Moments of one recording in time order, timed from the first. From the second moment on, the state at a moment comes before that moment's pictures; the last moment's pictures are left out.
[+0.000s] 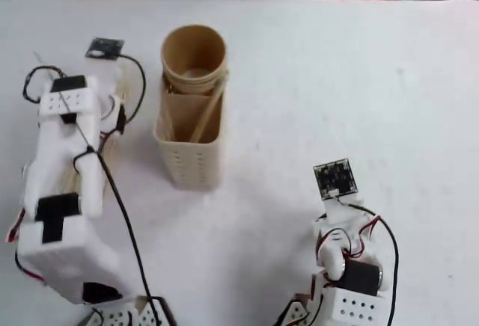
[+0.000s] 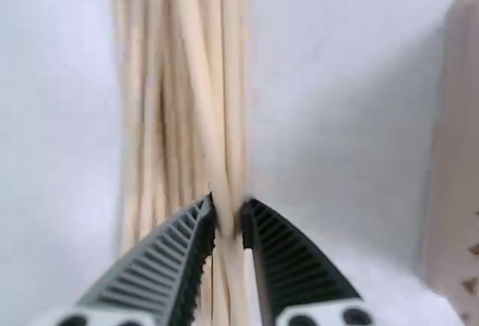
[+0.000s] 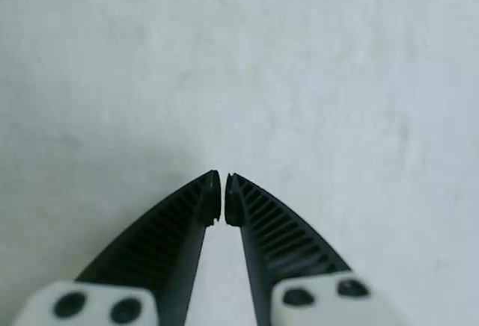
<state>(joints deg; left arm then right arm) -16.8 11.6 7.3 68.6 -14.7 7.8 -102.8 96.4 69.6 28.3</state>
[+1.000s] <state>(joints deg) 6.6 -30.3 -10.5 77.8 -4.2 7.8 -102.8 96.4 69.6 28.3</state>
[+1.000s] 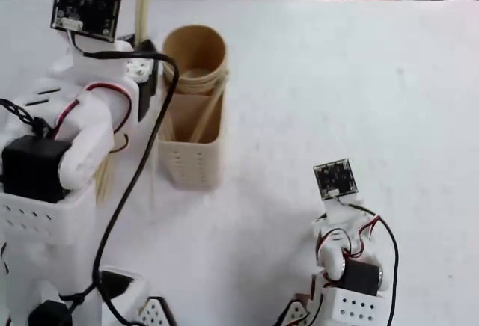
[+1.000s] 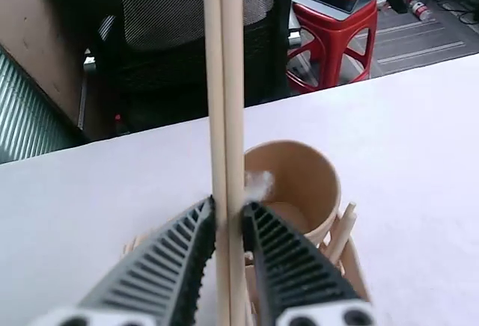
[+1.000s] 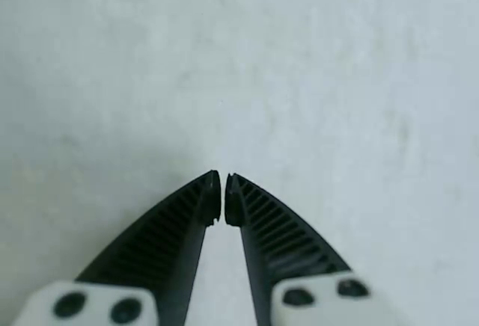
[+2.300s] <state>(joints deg) 15.1 -32.9 21.2 49.3 -4.1 7.8 -102.8 96.4 69.6 28.3</state>
